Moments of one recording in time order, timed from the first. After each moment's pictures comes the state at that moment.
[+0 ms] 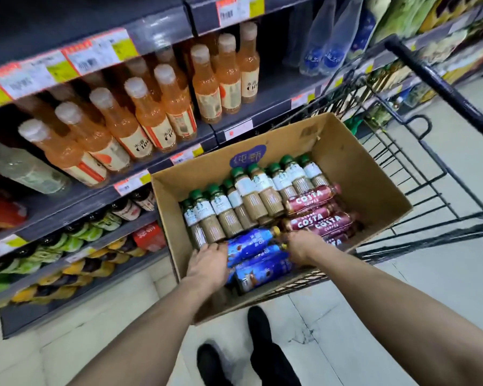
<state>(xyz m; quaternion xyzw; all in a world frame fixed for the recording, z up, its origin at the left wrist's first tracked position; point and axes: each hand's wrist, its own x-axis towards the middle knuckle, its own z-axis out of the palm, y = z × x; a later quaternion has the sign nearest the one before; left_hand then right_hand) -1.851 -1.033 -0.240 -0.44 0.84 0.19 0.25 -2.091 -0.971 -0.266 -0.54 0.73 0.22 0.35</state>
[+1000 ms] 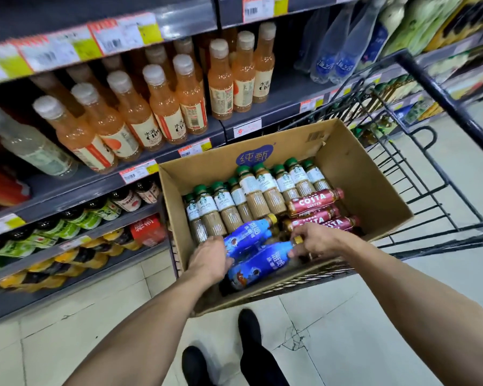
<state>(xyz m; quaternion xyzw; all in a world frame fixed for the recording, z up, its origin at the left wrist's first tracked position) -1.845 -1.032 -0.249 -0.53 0.78 0.30 0.14 -2.122 -0.966 -0.232 -0.44 0.72 0.00 0.54</state>
